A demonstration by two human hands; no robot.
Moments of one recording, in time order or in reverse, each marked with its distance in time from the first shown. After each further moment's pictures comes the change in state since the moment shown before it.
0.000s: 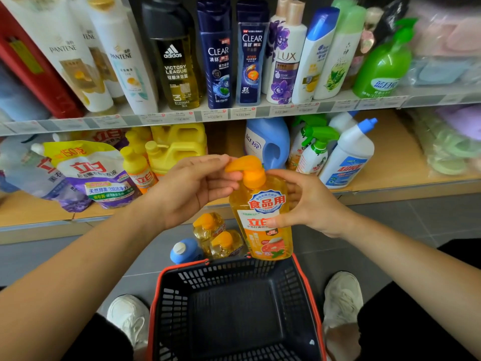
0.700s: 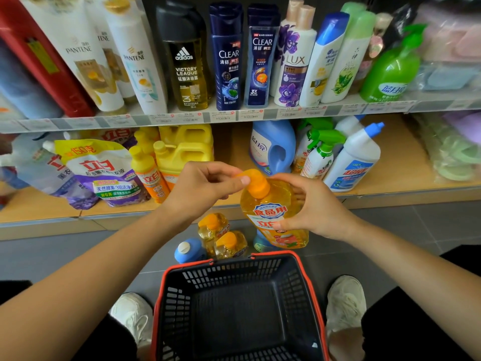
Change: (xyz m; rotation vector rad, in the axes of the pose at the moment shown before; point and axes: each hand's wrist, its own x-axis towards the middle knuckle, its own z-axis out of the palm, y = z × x) left_hand -0.001 -0.020 -0.007 0.555 0.144 0.299; right_hand 0.004 0.009 -0.002 -0.258 0.028 -0.067
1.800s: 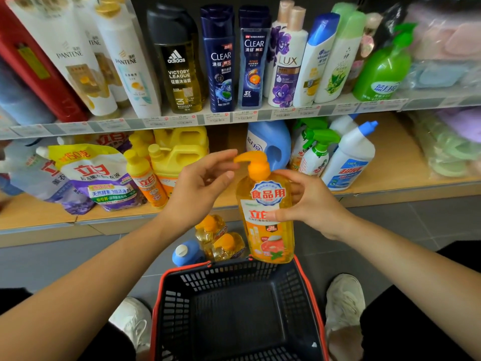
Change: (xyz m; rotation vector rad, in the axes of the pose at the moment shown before) left_hand 0.004 -0.010 0.004 0.145 0.046 0.203; right_hand 0.001 -0.004 0.002 0.280 0.050 0.110
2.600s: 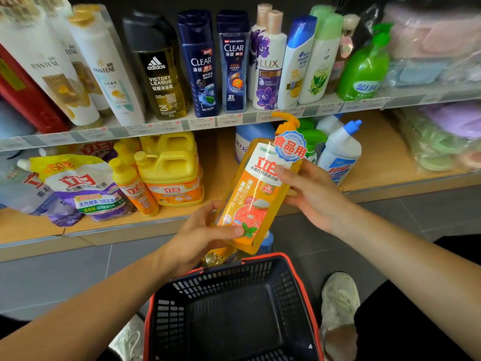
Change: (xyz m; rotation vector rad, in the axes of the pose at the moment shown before) left_hand -0.031 -0.044 0.035 -0.593 -0.245 -0.597; right_hand 0.005 -0.012 -0.015 0.584 0.174 0.122
